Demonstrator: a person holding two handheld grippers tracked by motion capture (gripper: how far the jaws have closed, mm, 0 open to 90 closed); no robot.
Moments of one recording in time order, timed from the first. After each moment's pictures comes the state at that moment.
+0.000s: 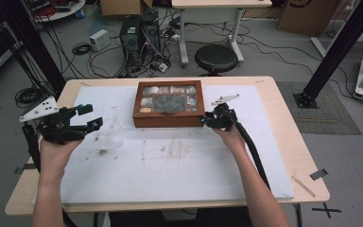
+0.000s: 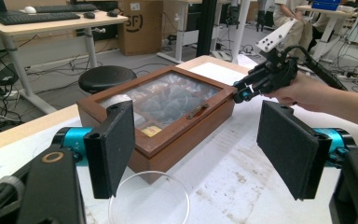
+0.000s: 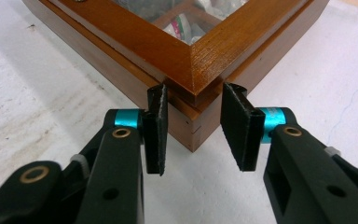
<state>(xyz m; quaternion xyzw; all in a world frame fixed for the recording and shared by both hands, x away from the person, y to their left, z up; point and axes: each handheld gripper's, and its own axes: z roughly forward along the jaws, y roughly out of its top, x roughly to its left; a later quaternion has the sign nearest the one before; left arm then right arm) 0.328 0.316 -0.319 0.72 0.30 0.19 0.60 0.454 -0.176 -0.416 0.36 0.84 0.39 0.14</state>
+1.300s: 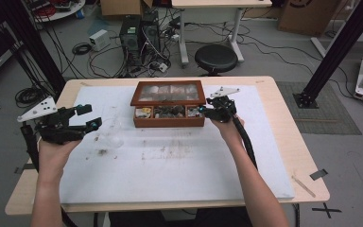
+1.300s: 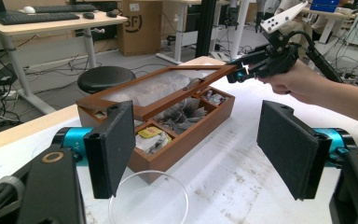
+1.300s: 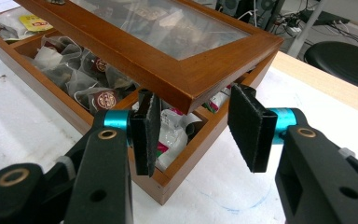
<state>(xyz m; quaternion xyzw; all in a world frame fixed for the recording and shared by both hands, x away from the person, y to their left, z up) 0.327 0.318 -0.318 0.72 0.30 0.19 0.60 0.455 -0.165 -0.384 0.36 0.80 0.41 0.24</state>
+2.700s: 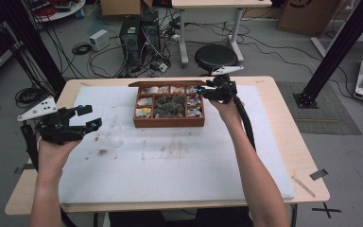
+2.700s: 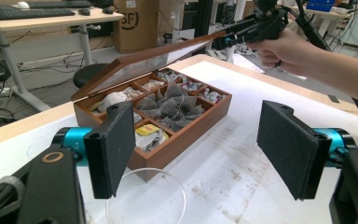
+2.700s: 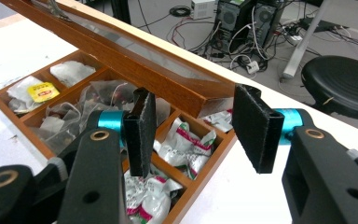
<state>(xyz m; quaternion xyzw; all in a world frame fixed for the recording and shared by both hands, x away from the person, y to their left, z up) 0.328 0.320 -0.318 0.72 0.30 0.18 0.60 0.488 -0.161 -0.331 0.37 0.79 0.43 0.22</state>
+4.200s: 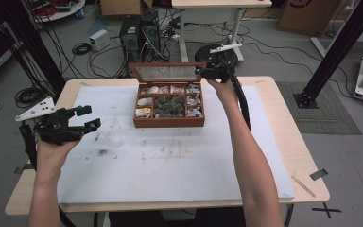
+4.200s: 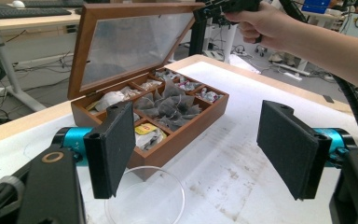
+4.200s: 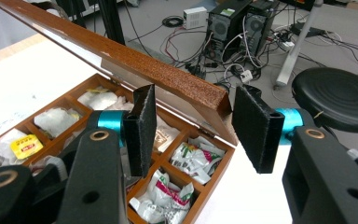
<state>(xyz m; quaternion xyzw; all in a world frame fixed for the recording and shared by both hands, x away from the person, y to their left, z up) 0.328 0.323 -0.320 0.72 0.30 0.17 0.60 0.533 -0.154 -0.291 0.39 0.77 0.44 0.22</state>
